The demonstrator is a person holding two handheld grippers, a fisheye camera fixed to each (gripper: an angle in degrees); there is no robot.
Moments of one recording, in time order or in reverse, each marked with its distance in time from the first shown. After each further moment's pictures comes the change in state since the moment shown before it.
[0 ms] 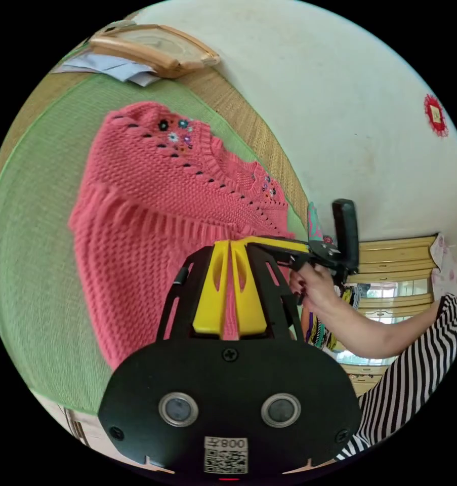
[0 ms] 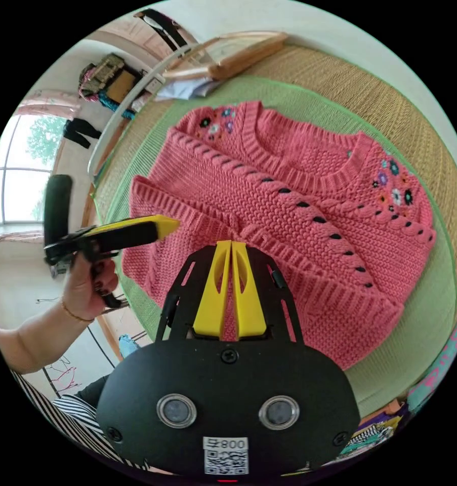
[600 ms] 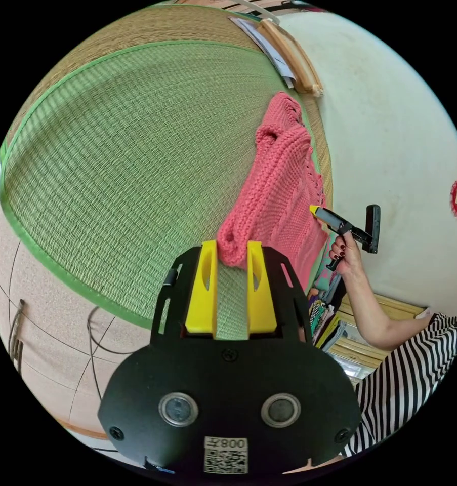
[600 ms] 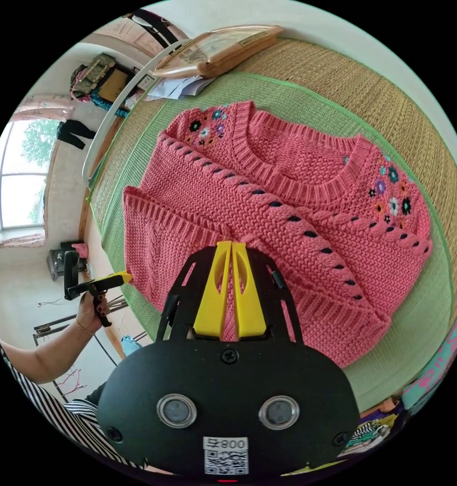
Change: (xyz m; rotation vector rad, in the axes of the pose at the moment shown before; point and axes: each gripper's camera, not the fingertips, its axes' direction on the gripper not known) left arm -0.129 0.142 -0.067 0.020 0.012 -0.392; right arm 0.000 -0.080 0.049 -0.030 0.014 0.019
